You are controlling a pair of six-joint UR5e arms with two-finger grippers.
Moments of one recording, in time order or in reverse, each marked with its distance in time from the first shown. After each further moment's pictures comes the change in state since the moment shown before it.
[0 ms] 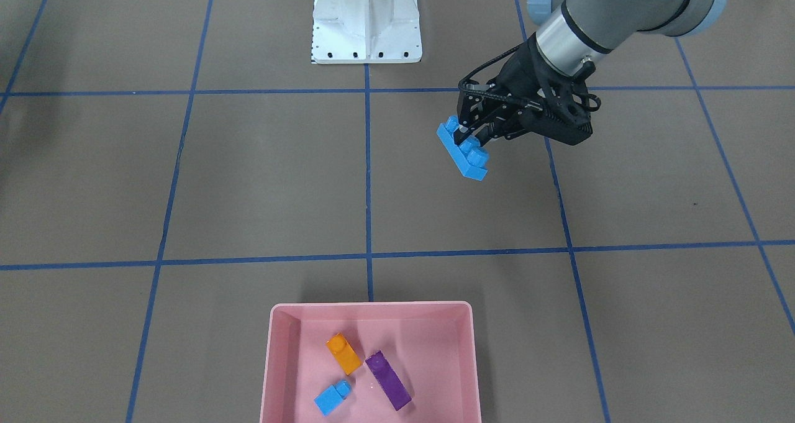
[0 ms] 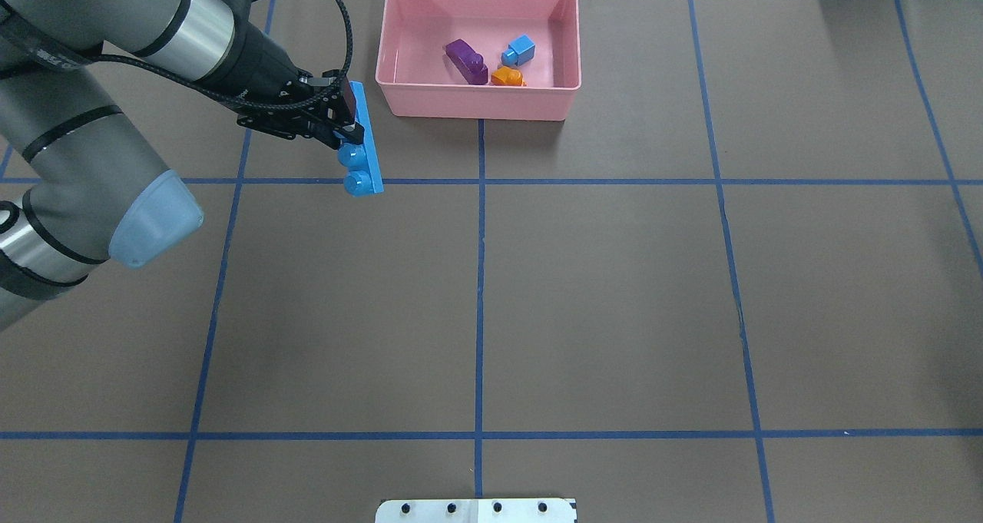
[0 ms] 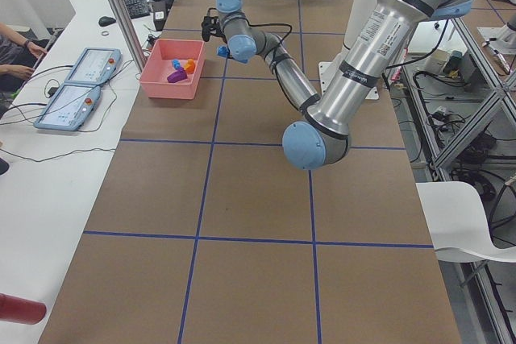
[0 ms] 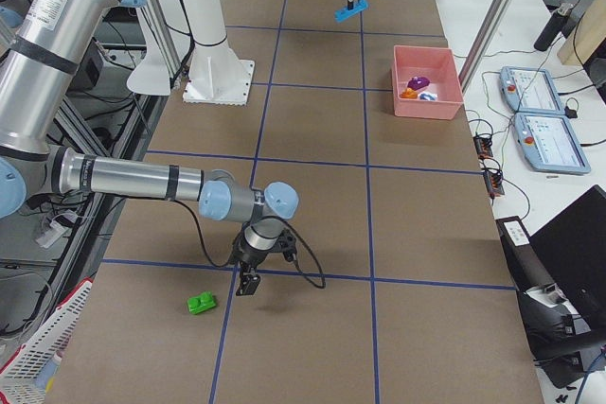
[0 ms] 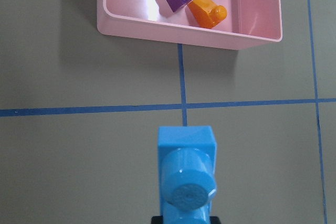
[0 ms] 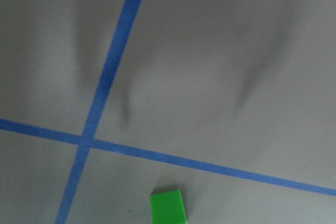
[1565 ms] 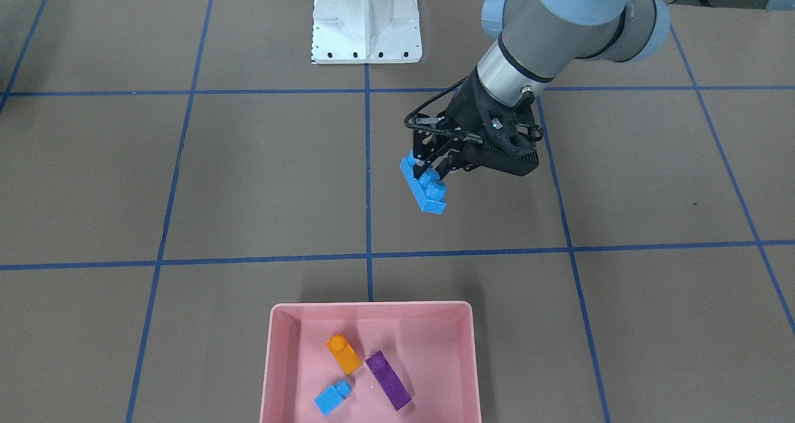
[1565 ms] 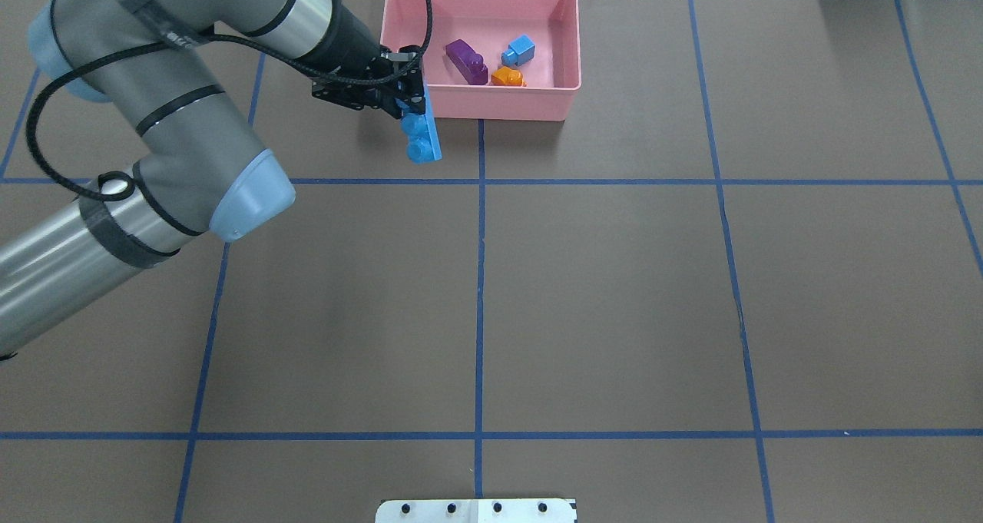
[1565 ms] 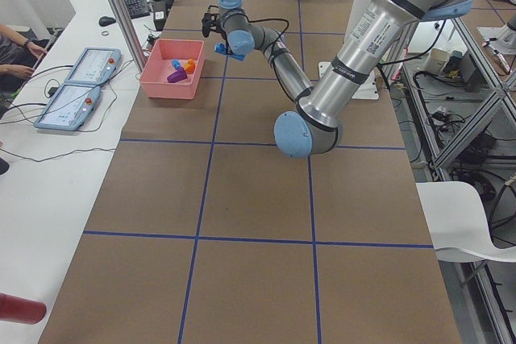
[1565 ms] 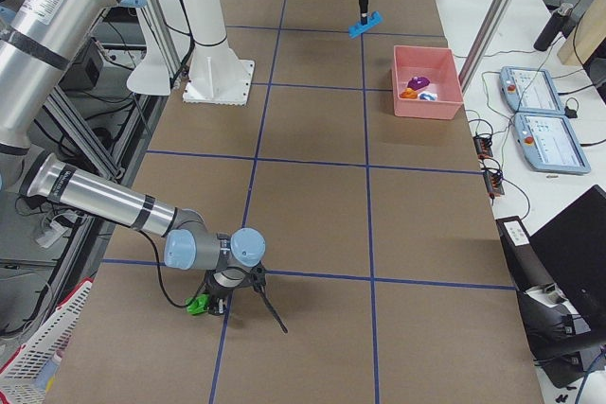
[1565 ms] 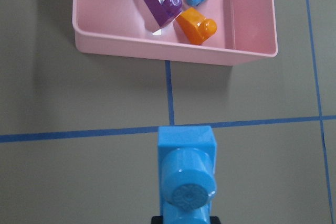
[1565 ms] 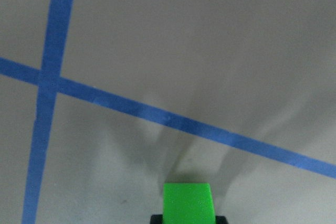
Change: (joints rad) left arm 0.042 -0.221 0.221 -0.009 0.138 -0.008; right arm -0.045 -0.063 -0.163 0.225 0.155 -0.006
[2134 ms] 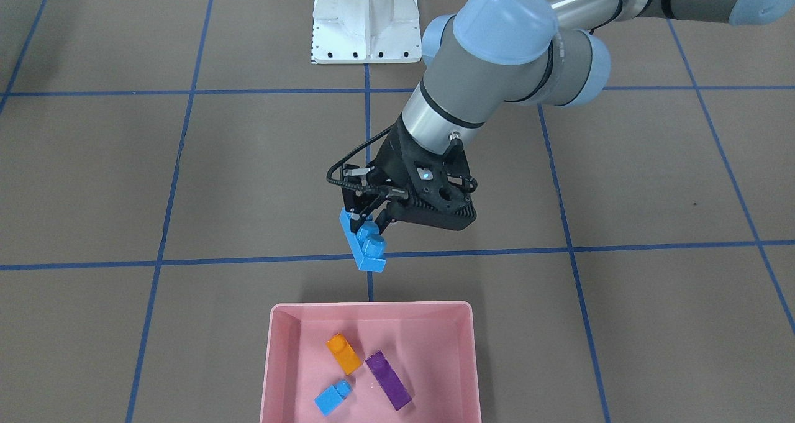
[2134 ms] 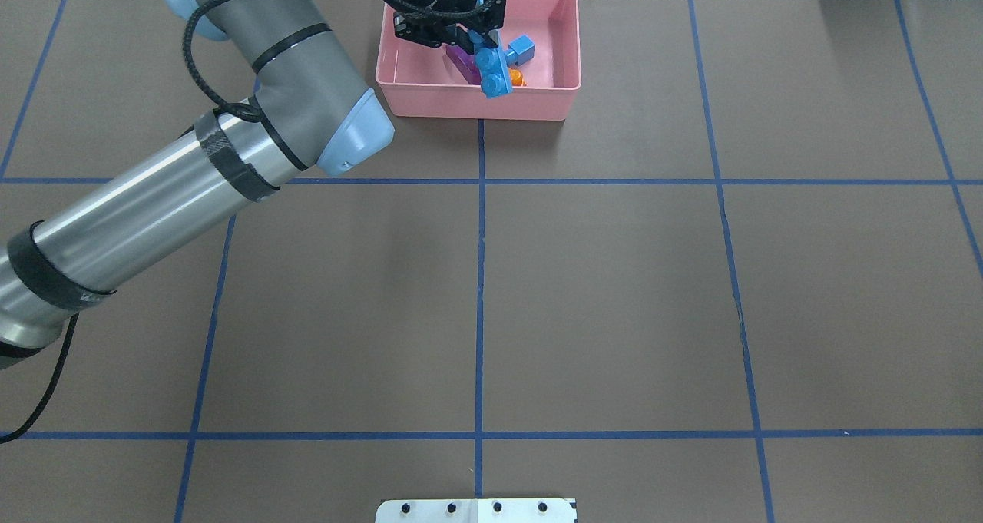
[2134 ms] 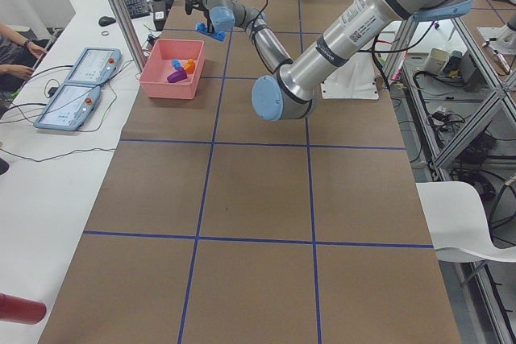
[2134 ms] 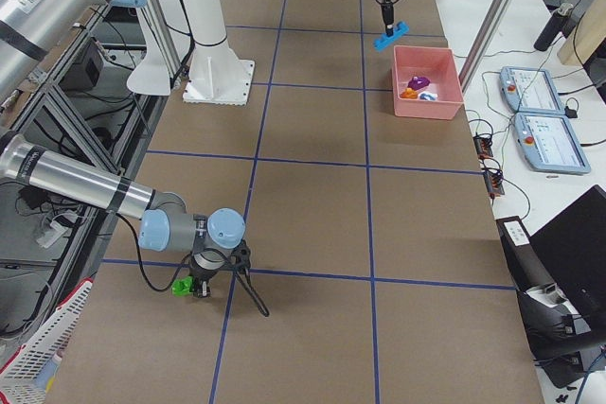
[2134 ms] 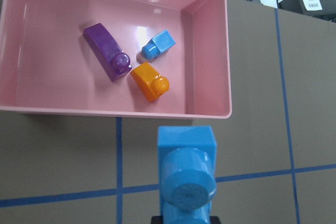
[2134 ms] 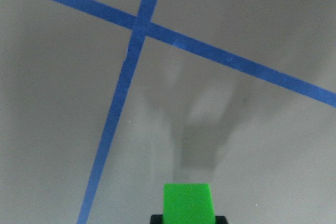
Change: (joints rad) left arm -0.001 -0.210 0.316 -0.188 0.103 -0.082; right arm 0.033 -0.152 0.197 -0.013 0.035 -0.009
